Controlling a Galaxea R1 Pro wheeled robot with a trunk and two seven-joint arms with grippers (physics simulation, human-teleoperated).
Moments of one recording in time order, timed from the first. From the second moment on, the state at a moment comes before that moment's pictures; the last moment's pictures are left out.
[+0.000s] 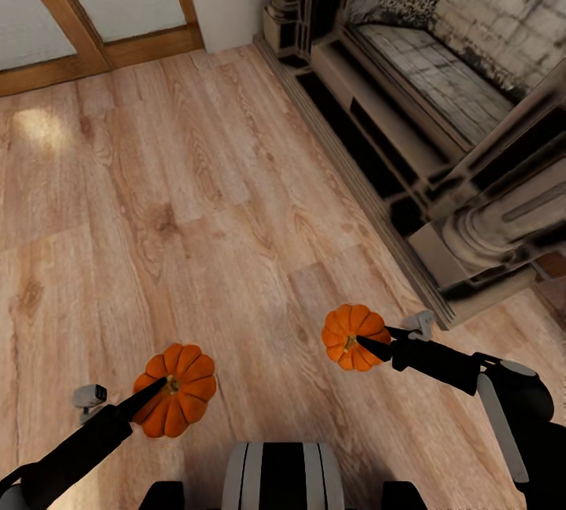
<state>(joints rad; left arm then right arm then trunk) -0.02 0.01 0.51 -1.57 0.57 0.88 -1.06 -0.32 -0.19 -0.17 -1.62 -0.16 0.73 0.85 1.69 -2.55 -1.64</state>
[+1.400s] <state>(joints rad) -0.04 0.01 0.36 -1.57 0.58 0.90 -0.88 -0.30 -0.20 -0.18 -1.62 -0.16 0.72 0.85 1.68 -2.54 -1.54</state>
